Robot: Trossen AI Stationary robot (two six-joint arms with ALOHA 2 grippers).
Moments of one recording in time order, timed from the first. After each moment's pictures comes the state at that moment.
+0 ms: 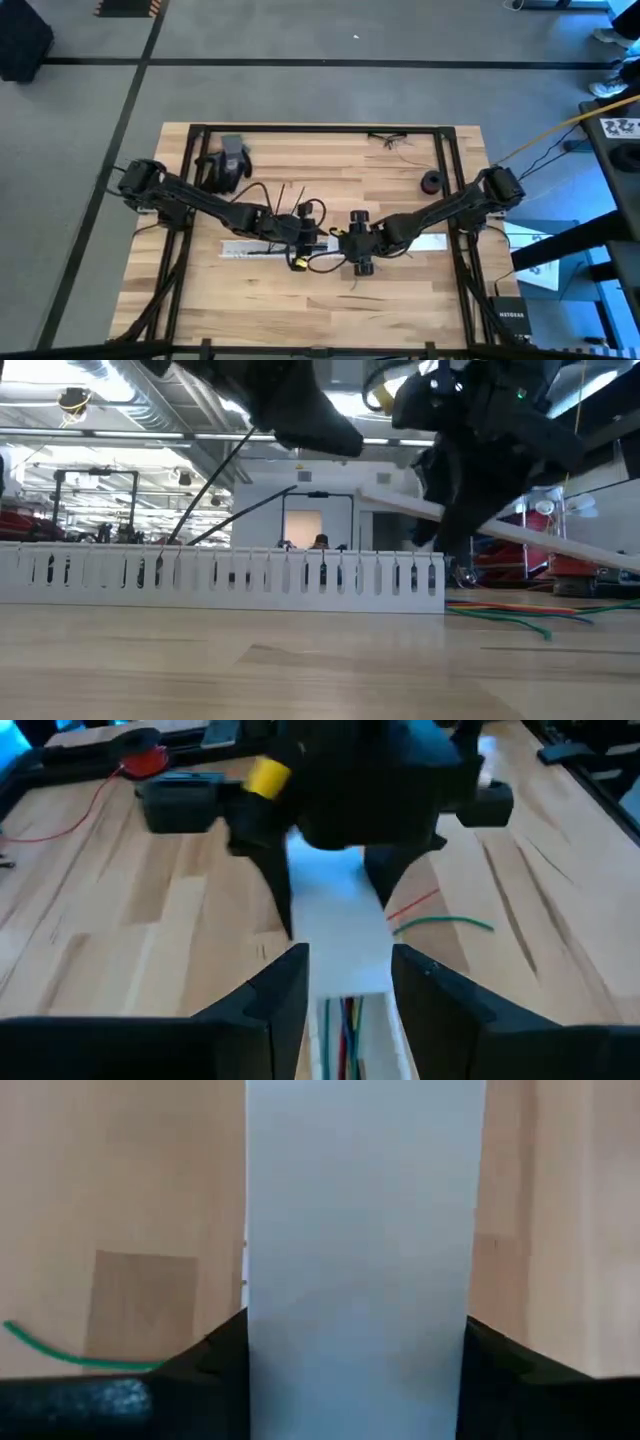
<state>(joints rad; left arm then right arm) -0.24 1.67 1.00 0.12 -0.24 0.03 0.33 1.72 1.08 -0.51 0.25 0.18</state>
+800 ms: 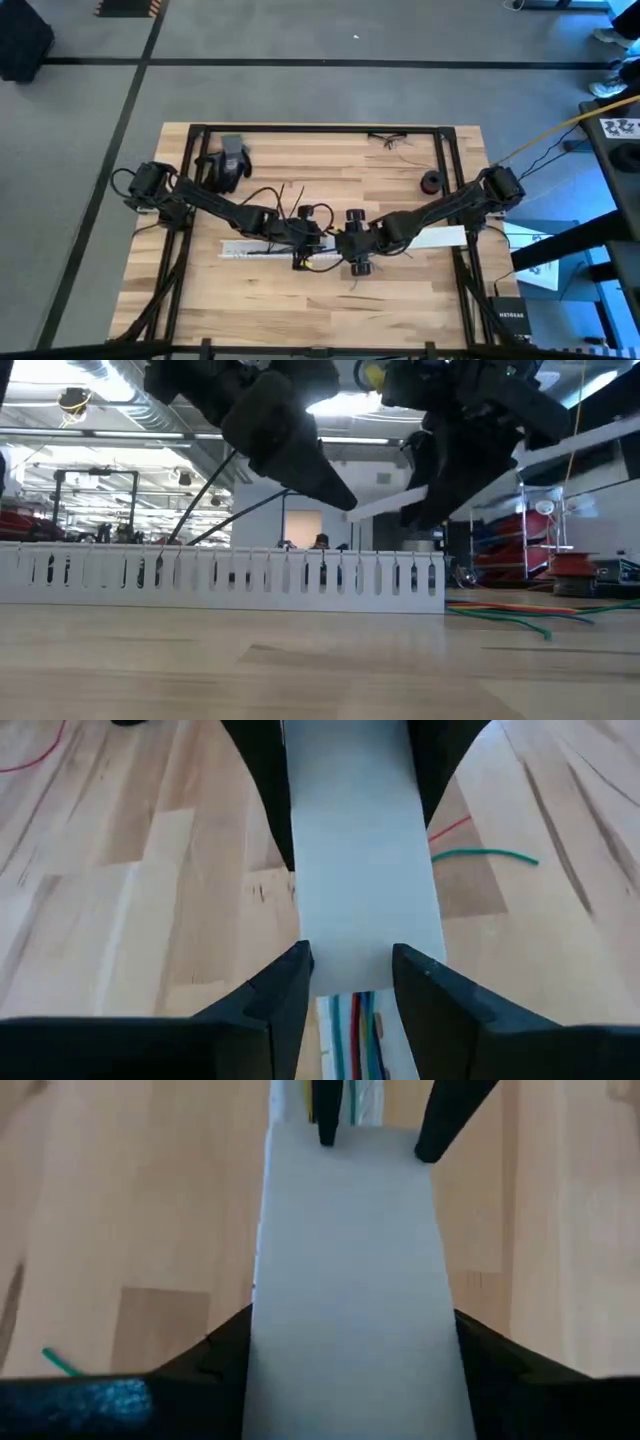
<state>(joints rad) -0.22 1.73 1.00 0.06 -0.24 0.02 0.33 1.71 1.13 -0.55 0.24 0.15</state>
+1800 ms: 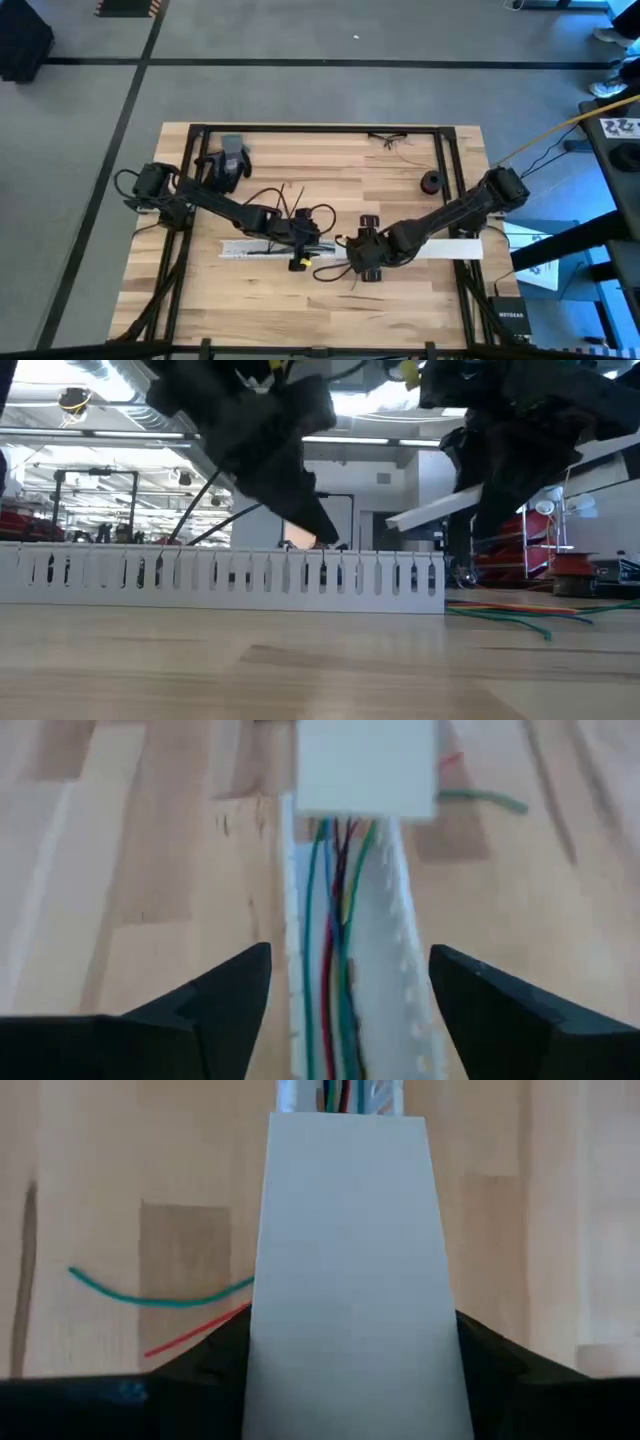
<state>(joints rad) -0.20 1.77 1.00 -0.01 -0.13 -0.06 0.43 1.69 1.13 -0.73 0.30 0.35</state>
